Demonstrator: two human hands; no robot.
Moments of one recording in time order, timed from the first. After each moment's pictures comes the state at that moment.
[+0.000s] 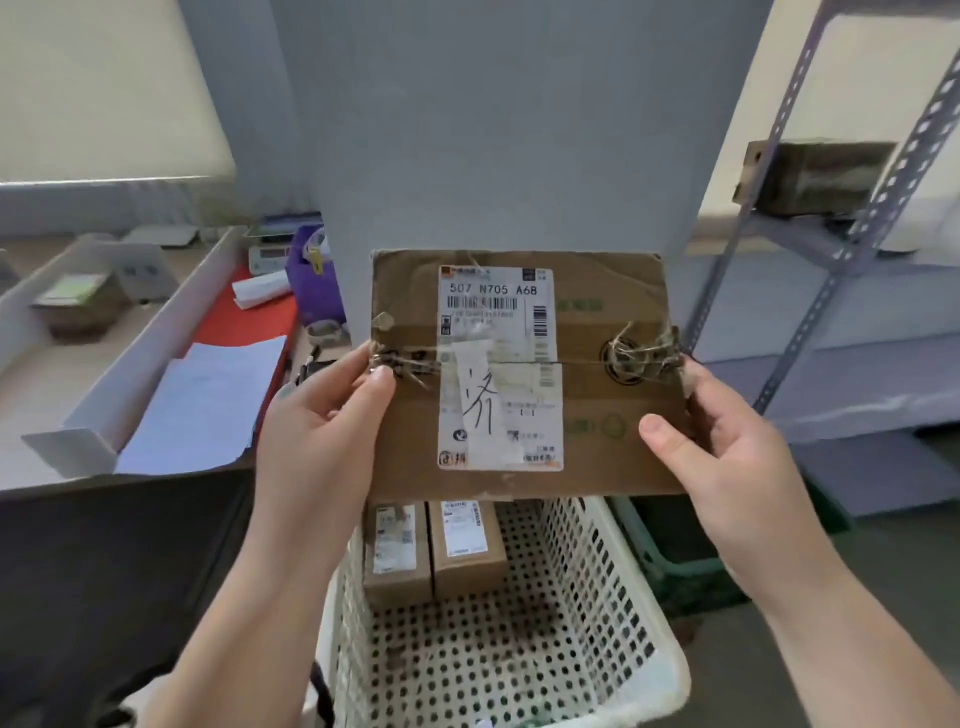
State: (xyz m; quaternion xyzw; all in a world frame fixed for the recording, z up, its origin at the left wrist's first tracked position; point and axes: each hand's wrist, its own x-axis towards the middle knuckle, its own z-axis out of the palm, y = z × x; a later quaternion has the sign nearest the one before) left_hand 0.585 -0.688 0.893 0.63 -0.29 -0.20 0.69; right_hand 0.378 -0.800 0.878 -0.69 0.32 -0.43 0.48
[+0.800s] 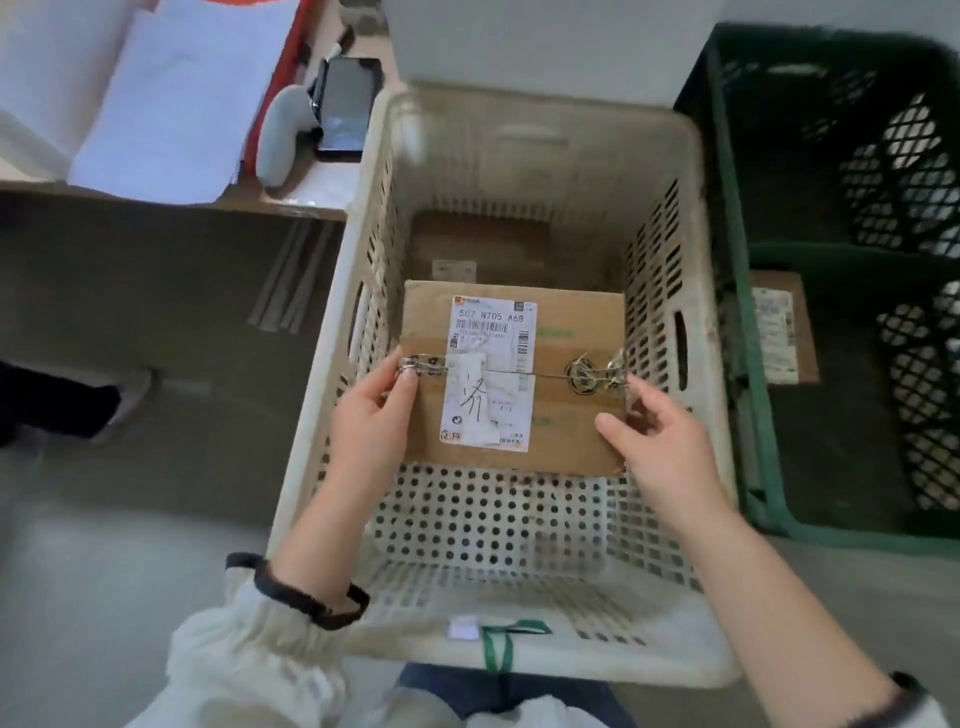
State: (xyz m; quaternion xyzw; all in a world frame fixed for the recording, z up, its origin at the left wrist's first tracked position) left_hand 0.627 -0.745 0.620 0.79 -0.05 -0.31 0.53; right_hand 0.454 -0.900 0.632 -0.64 0.52 -0.07 0.56
